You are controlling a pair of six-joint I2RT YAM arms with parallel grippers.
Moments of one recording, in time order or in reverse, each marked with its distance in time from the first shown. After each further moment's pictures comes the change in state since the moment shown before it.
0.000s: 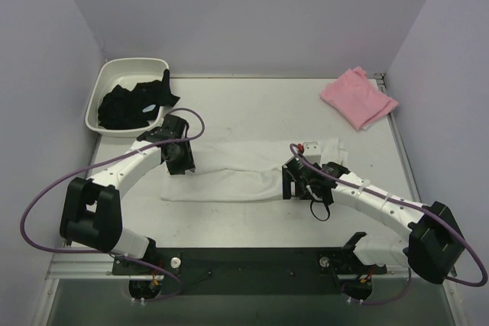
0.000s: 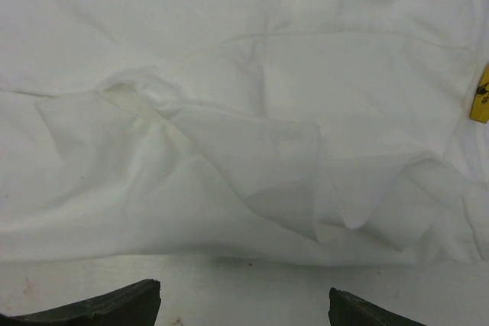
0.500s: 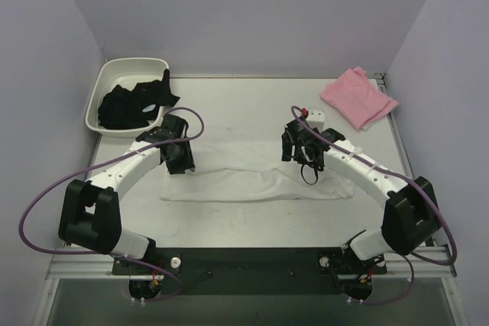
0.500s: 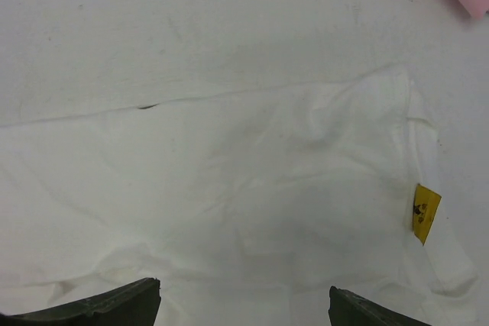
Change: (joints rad) left arm 0.000 -0.017 0.000 -0.001 0.000 0.001; right arm -0.143 0.202 0.282 -0.009 0.089 -0.035
